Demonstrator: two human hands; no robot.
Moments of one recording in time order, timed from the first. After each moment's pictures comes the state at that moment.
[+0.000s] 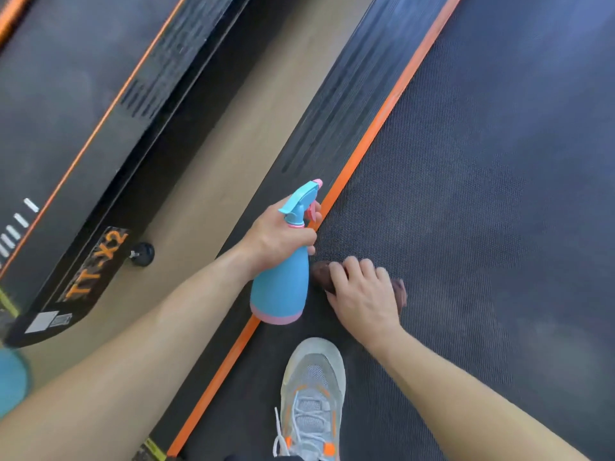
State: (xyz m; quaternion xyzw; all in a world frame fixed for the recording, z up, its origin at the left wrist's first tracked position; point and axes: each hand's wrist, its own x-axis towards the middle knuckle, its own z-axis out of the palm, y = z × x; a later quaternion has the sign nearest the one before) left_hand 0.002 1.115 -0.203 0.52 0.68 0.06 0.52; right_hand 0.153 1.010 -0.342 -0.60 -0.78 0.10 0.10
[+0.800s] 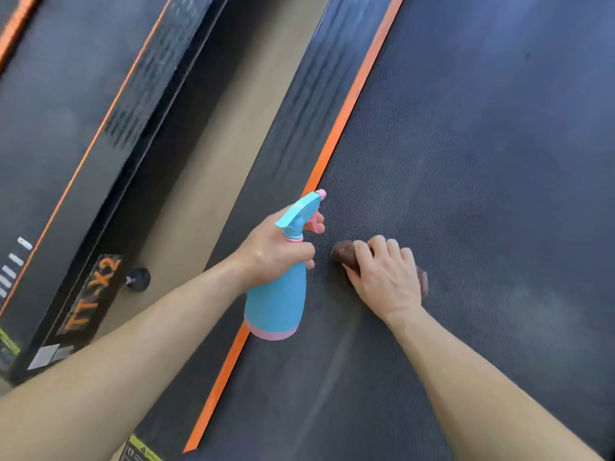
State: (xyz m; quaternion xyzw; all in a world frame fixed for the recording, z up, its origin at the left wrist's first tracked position) left_hand 0.029 1.097 -0.185 0.60 0.62 0.00 0.52; right_hand 0.206 1.012 -0.346 -0.69 -0.71 0.07 0.11
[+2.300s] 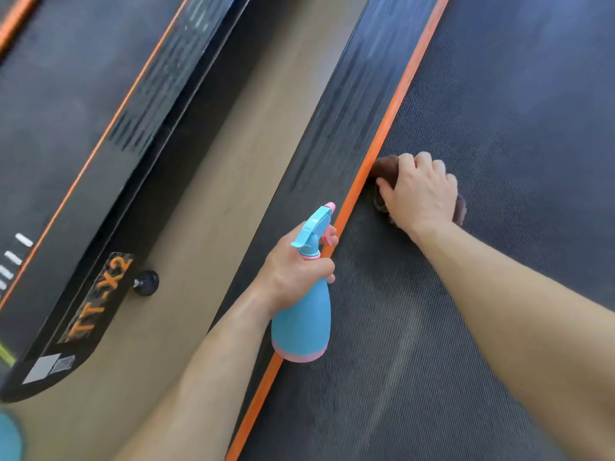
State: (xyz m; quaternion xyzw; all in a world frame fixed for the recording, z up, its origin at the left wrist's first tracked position) left_hand -0.052 1.071 -0.228 0.53 0.64 0.08 0.56; right_hand 0.168 1.134 -0.327 -0.79 -0.60 0.07 0.09
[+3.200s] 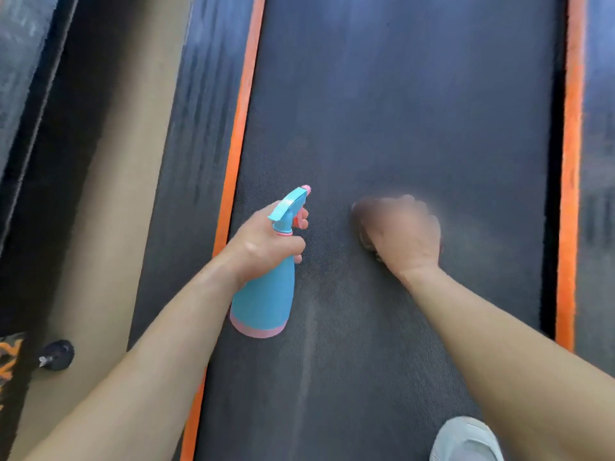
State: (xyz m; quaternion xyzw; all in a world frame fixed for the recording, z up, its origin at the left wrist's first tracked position) left_hand 0.080 1.089 -0.221 0.59 0.54 -0.01 0.60; right_hand 0.298 0.973 -0.340 -0.85 -0.52 0.03 0.04
